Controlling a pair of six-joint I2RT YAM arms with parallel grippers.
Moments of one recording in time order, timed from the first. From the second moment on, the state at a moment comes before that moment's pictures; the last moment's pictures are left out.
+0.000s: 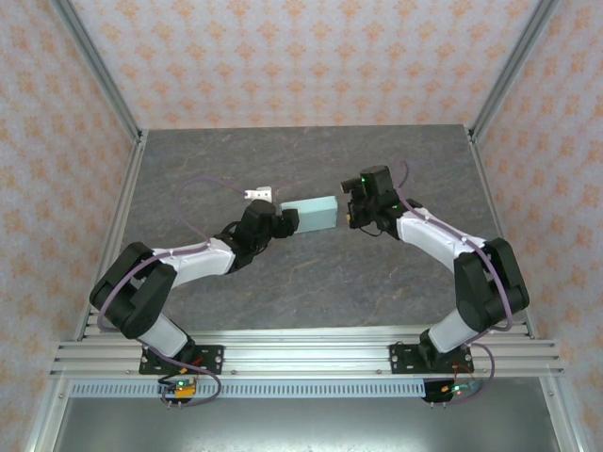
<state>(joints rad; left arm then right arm) -0.58 1.57 0.74 0.24 -0.24 -0.57 0.43 1.55 0.99 -0.17 -0.09 1.65</state>
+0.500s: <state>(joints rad) -0.58 1.61 0.76 0.27 -0.24 -0.58 0.45 1.60 0.96 -0.16 -0.17 1.66</state>
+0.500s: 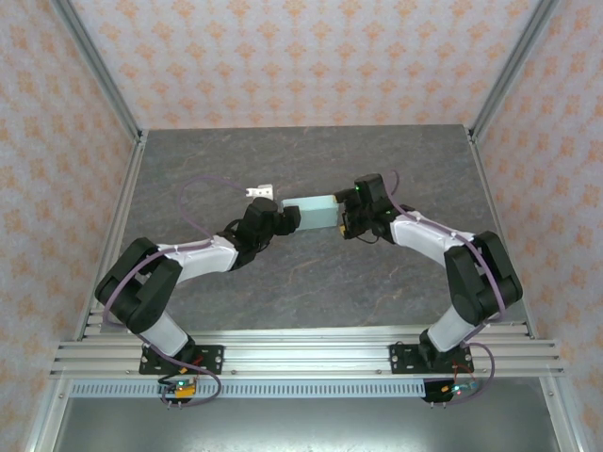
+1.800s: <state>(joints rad) -0.49 1.48 0.93 0.05 -0.09 -0.63 0.54 1.74 1.09 -0.14 -0.19 1.65</state>
